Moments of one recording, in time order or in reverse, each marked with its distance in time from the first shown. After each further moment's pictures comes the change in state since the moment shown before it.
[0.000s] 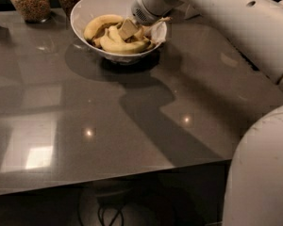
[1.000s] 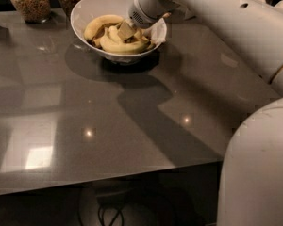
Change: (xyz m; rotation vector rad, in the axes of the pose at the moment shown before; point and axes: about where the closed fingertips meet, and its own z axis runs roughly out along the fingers) arm 0.003 0.007 0.013 -0.029 0.011 0.017
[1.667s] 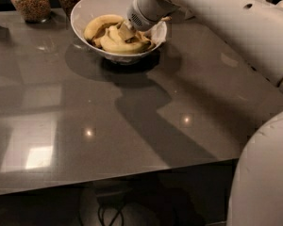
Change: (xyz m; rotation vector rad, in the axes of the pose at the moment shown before) arm 0.003 0.014 -0.008 -0.003 0.009 0.010
